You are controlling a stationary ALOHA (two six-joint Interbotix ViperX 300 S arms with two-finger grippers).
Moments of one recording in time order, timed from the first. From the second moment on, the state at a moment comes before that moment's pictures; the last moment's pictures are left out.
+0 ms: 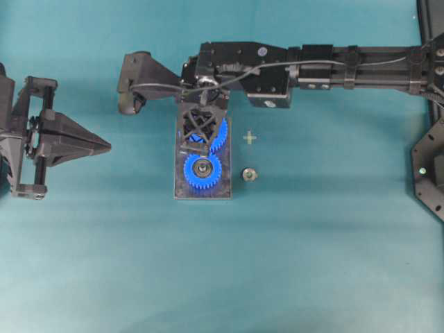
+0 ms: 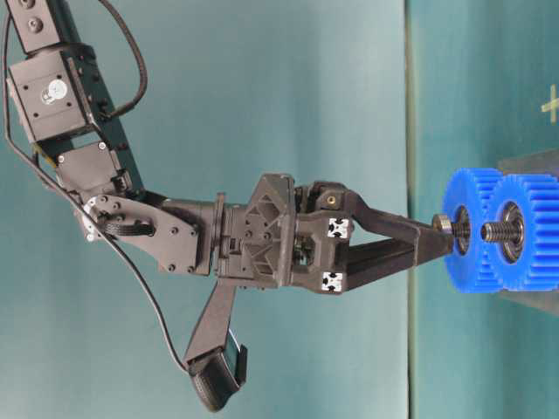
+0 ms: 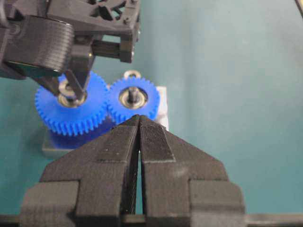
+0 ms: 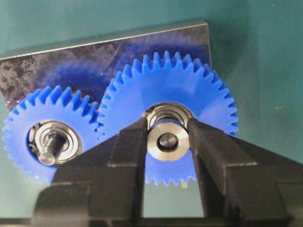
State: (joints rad) left arm -0.02 -0.72 1.07 0.01 -0.02 -0.04; right arm -0.16 0.43 -0.15 0.05 1.14 0.00
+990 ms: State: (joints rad) left arm -0.02 -0.73 1.07 0.01 -0.02 -0.04; right arm -0.07 0.13 0.15 0.06 1.10 0.05
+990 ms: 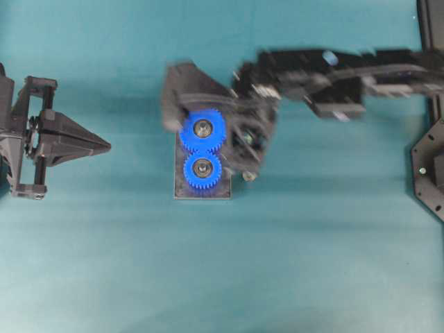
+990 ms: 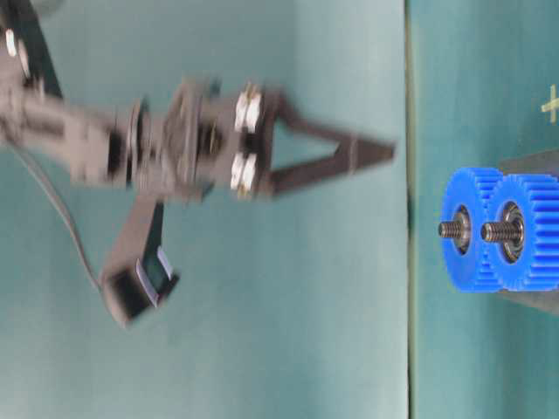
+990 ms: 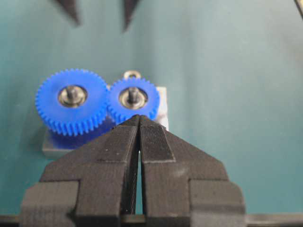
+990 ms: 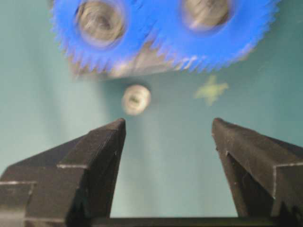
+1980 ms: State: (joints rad) left arm -0.02 -0.72 1.07 0.01 -0.02 -0.04; right arm -0.01 0.18 0.53 0.02 0.56 0.12
